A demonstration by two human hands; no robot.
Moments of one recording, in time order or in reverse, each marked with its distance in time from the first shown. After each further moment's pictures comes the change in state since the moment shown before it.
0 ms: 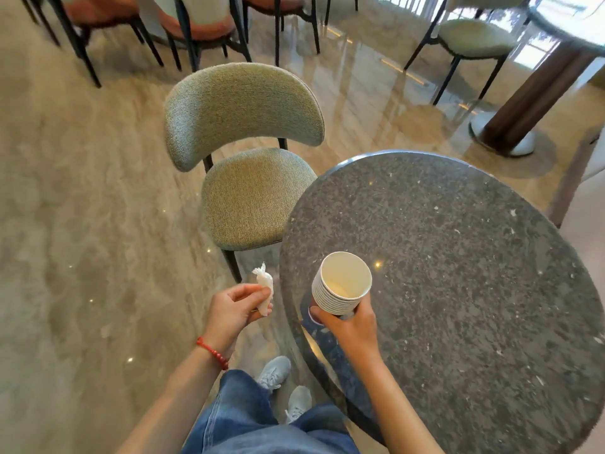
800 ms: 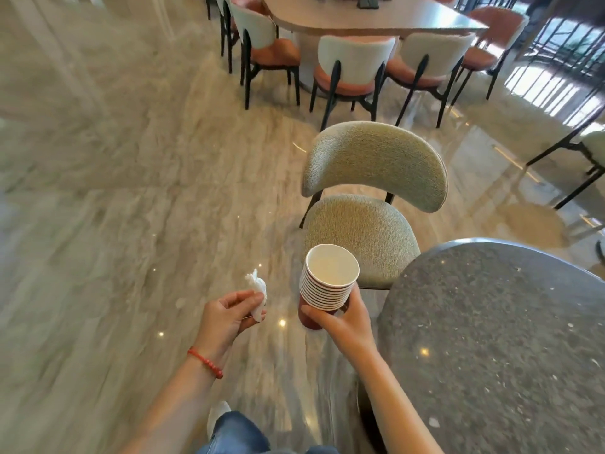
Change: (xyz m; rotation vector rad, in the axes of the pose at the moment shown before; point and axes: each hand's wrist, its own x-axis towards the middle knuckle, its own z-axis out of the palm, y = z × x) left_hand -0.034 0.026 -0.180 -0.345 0.362 0.143; right_hand -0.013 -0.106 0.168 0.042 -0.516 -0.153
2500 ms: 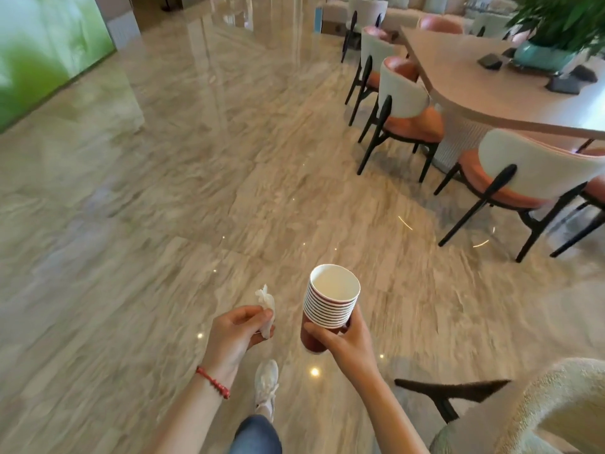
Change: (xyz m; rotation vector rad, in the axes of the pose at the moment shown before) left_hand 0.554 0.291 -0.140 -0.080 0.317 0.142; right_hand 0.592 -0.067 0.399 -0.066 -0.379 0.030
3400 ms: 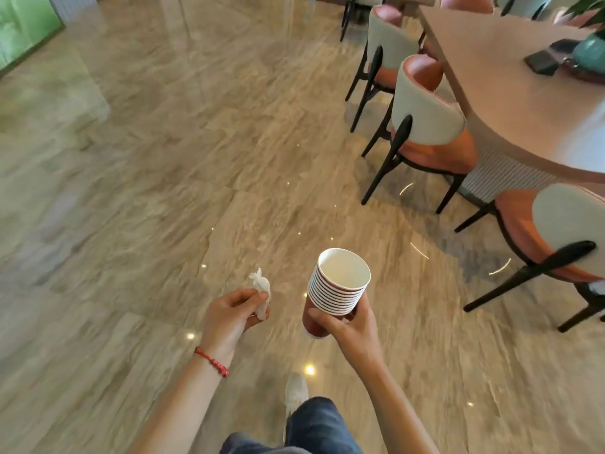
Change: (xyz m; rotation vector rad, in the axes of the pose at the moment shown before) left_hand 0.541 0.153 0.164 -0.002 0.014 -0.045; right_hand 0.569 -0.062 0.018 0.014 0.054 0.020
